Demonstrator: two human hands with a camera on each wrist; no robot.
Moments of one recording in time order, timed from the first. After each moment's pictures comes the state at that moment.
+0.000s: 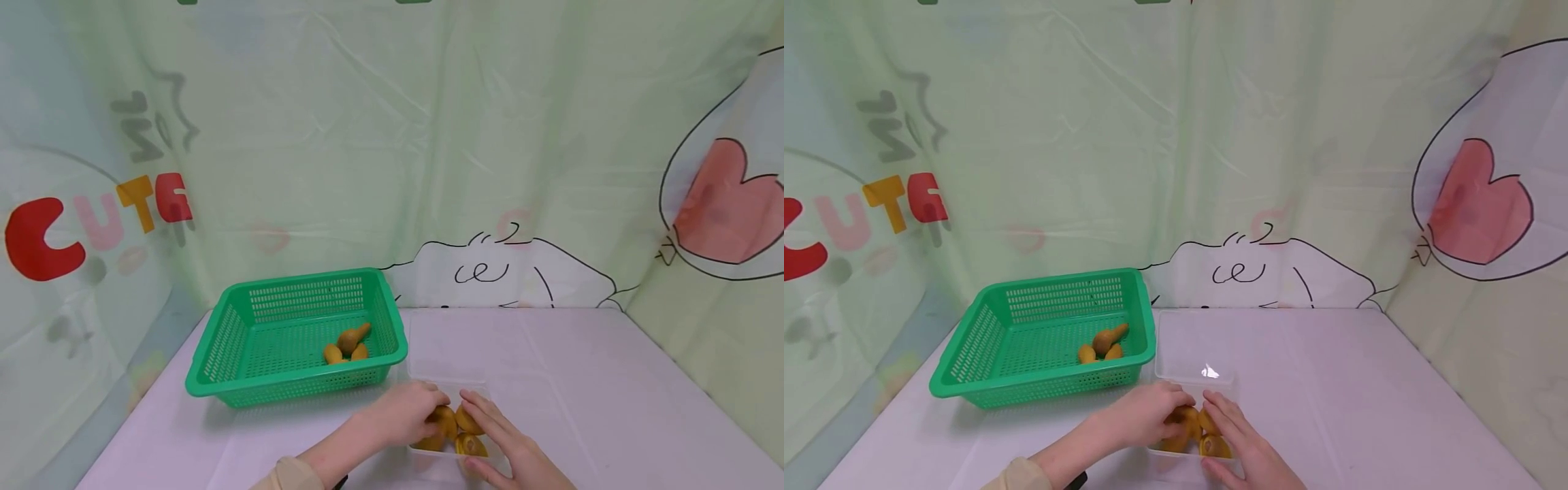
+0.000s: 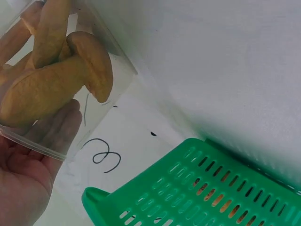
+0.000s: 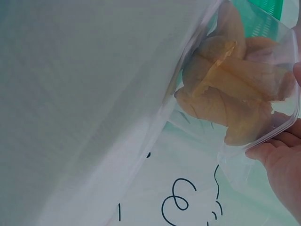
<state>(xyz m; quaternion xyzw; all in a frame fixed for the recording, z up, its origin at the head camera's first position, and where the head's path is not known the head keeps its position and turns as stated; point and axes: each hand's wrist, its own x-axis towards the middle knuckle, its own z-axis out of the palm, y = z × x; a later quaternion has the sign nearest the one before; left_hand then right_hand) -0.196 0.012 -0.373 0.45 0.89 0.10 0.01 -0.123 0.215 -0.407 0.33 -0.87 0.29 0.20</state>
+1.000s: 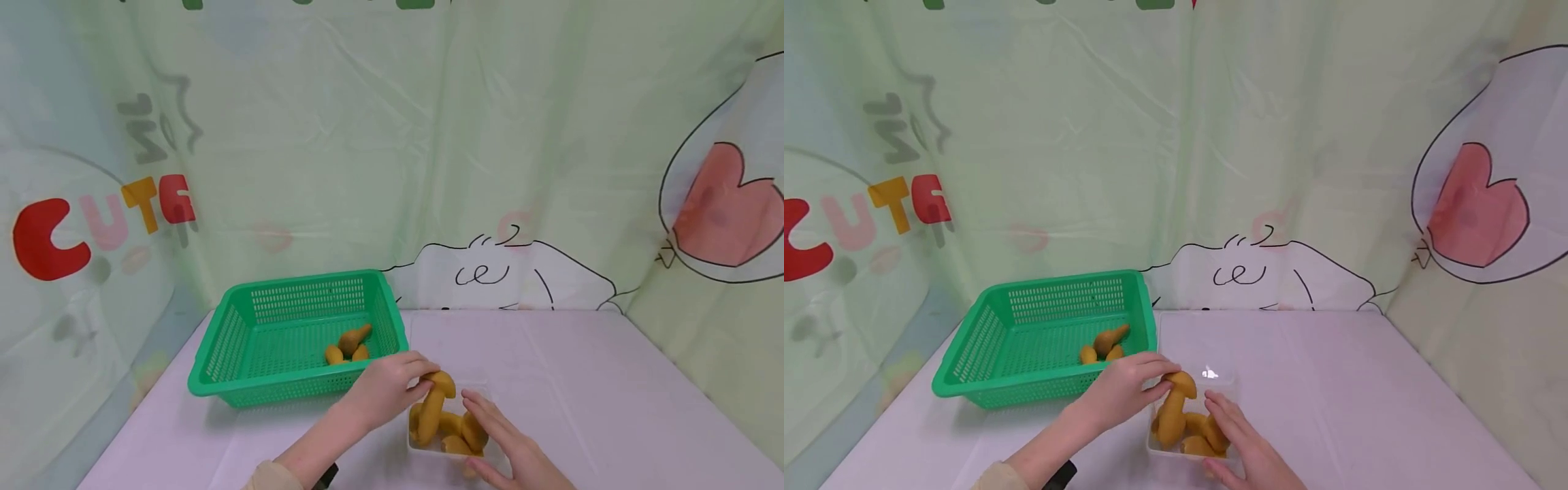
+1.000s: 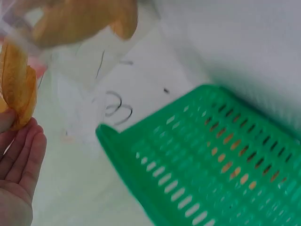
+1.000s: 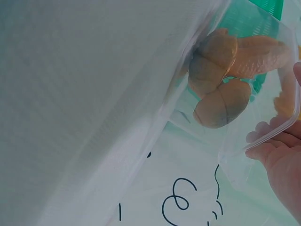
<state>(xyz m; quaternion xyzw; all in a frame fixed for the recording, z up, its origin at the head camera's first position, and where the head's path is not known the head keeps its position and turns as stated) -0.190 -0.014 -0.340 0.47 0.81 0.23 -0.26 -0.120 0.213 -0.398 0.29 -0.89 0.30 0.15</state>
